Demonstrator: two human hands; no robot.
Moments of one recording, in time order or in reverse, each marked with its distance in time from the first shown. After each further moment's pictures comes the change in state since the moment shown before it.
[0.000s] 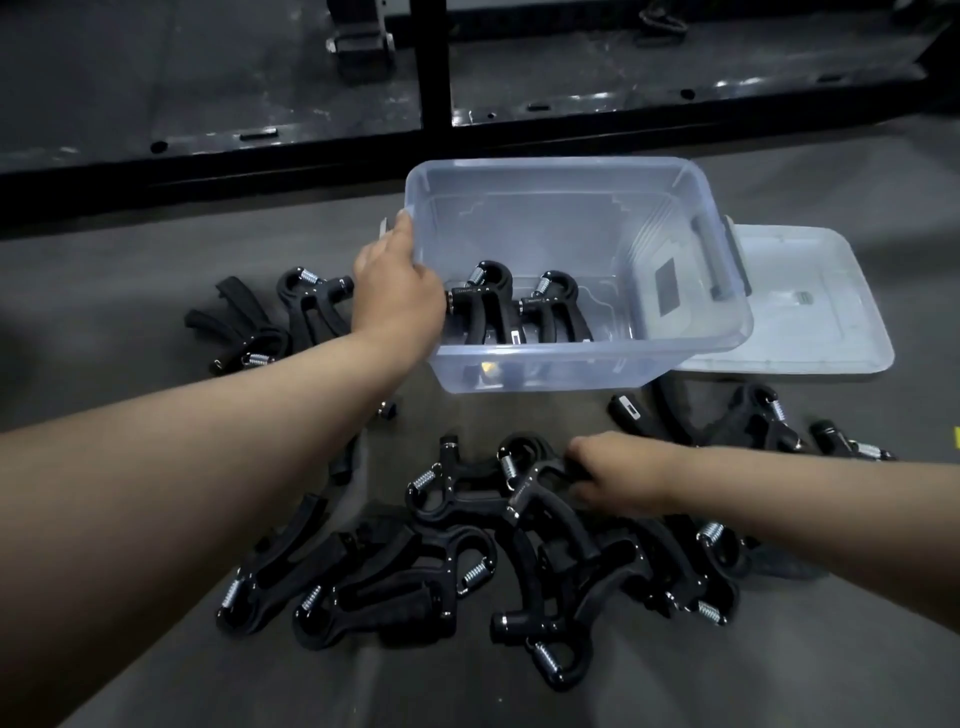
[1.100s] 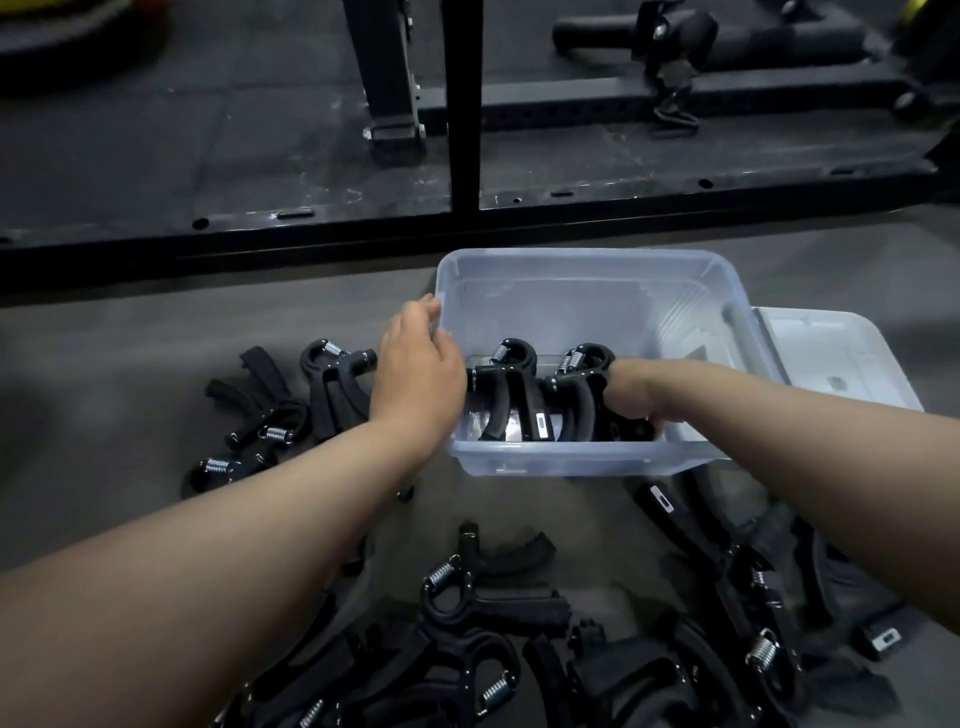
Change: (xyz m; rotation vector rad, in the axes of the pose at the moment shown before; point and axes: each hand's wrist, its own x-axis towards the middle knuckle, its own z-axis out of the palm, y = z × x) left_hand 0.009 -0.004 -0.003 -0.158 0.021 -0.028; right_hand 0.099 0.040 -0.122 0.425 0.139 0.419
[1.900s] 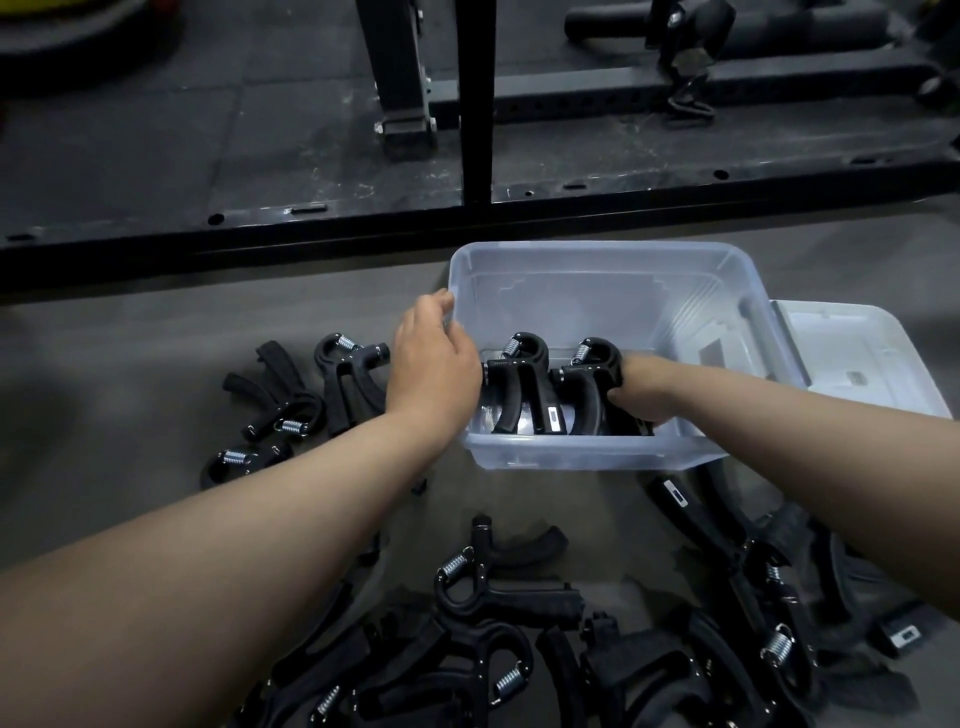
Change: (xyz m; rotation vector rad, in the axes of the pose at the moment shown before) left_hand -0.002 0.003 -0.002 -0.015 0.001 -0.020; right_hand 0.024 0.009 0.007 -0.323 0.144 -0.108
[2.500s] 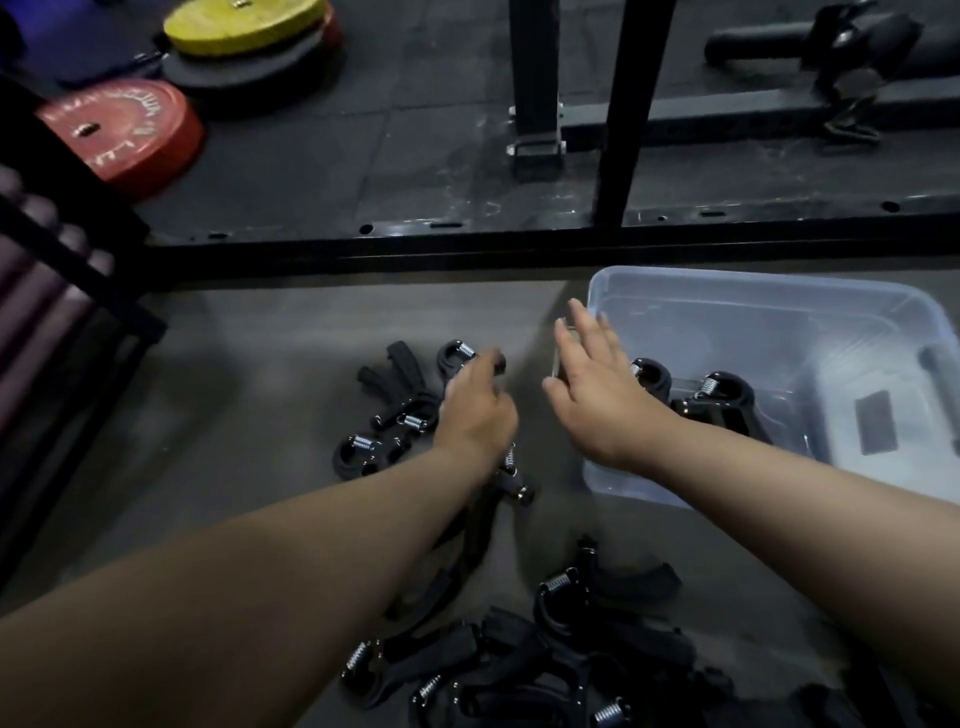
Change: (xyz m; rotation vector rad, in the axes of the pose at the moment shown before) left_hand 0.008 -0.096 -0.035 0.091 -0.049 -0.135; right_hand -0.074 -0.174 -0.003 0.273 0.368 -0.528
